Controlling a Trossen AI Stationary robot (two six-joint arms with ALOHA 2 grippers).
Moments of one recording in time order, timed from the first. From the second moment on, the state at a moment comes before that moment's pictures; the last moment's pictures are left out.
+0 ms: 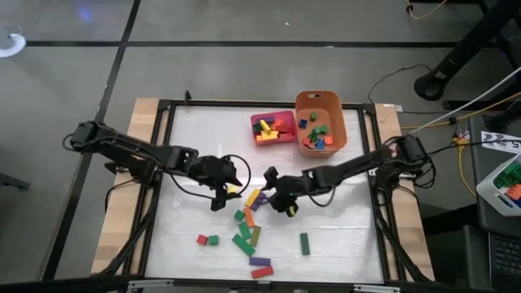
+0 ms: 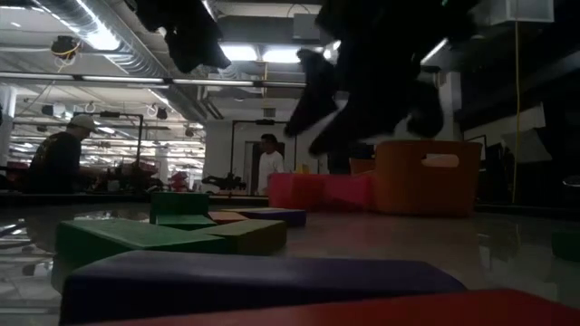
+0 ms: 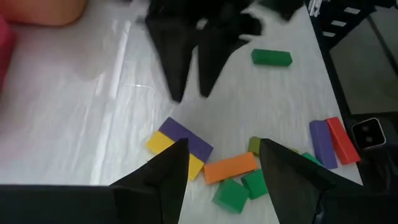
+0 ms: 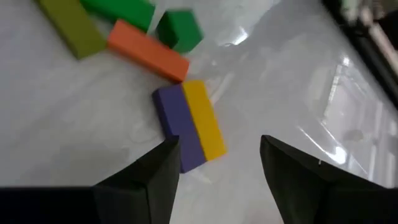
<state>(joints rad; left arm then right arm) -0.20 1.28 0.92 -0.34 -0.04 -0.28 0.22 1.75 1.07 -0.08 0.11 -0.65</state>
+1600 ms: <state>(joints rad) -0.26 1.28 0.92 -0.30 -0.07 -0.28 0.17 1.96 1.14 -0.02 -0.22 -0.61</state>
